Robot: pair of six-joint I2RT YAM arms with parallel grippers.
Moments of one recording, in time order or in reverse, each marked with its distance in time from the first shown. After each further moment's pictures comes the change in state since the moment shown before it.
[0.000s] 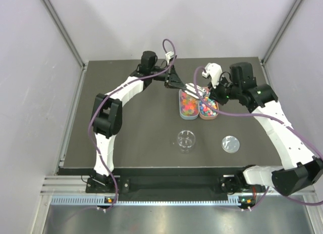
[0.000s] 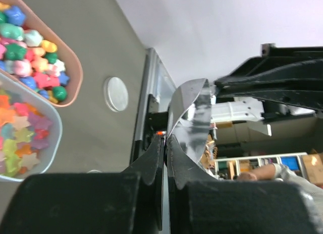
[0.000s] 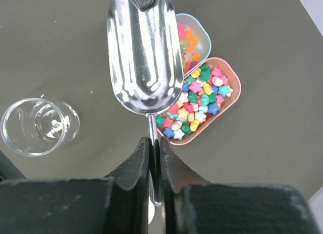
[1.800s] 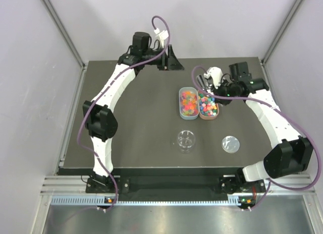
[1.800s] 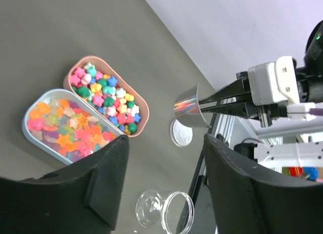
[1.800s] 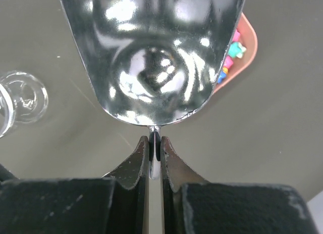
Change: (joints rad) left arm 0.026 -0.090 0.336 -0.491 -0.378 0.392; right arm -0.146 0.161 -0.050 -0.022 -0.033 -0.096
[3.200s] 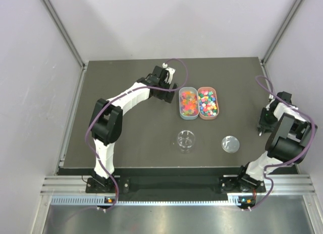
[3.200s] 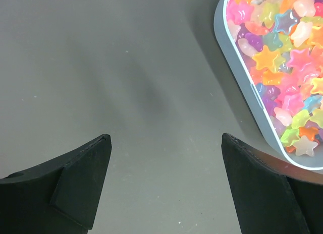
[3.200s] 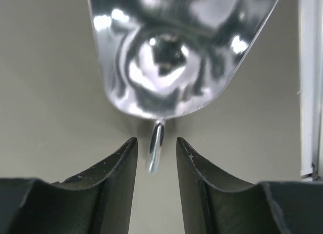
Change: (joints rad) left arm -0.162 -0.026 -0.468 -0.024 -0.911 0.400; right arm -0.706 0.206 -0.404 0.287 0.310 0.481
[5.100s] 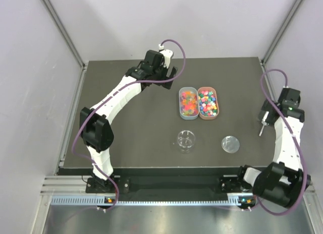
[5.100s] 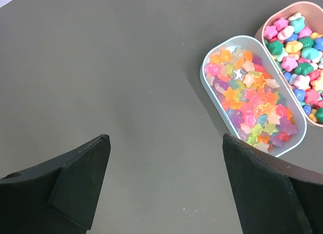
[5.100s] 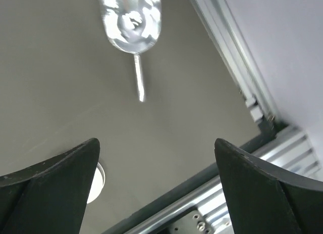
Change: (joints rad) left arm 0.000 -0.150 0.166 -0.101 -0.020 0.040; right arm 0.101 -0.512 0.036 -0.251 0.199 0.175
